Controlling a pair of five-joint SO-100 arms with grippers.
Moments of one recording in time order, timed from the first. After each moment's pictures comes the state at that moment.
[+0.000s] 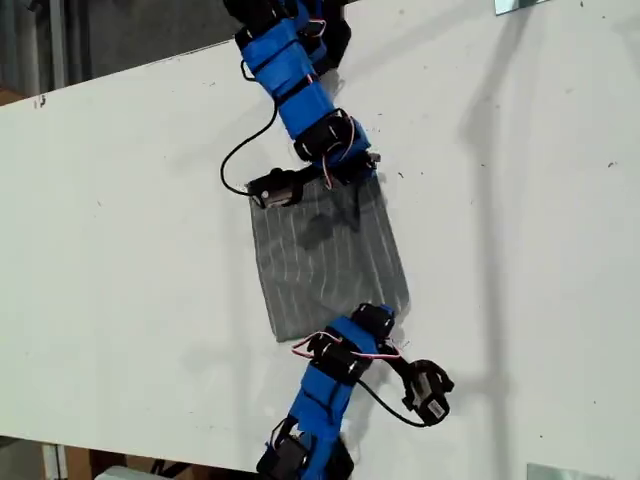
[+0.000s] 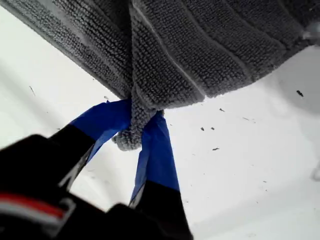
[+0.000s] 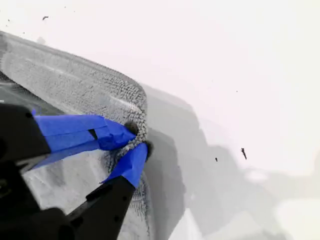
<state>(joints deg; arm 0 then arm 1) 20.6 61.5 51.3 89.9 -87.7 -23.1 85.7 91.4 86.1 89.6</state>
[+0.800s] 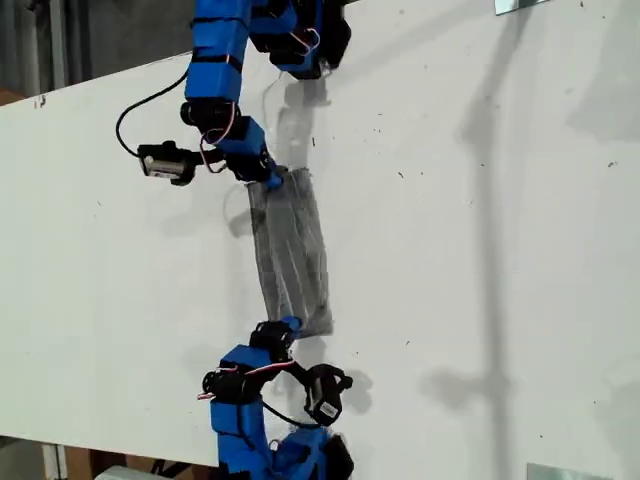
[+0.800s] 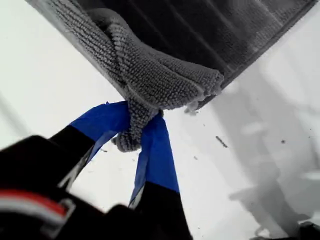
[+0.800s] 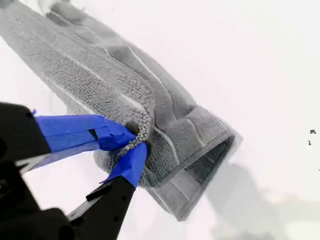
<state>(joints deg) -7.9 96.7 90.9 81.2 -71.0 12.7 109.1 105.2 79.5 64.2</state>
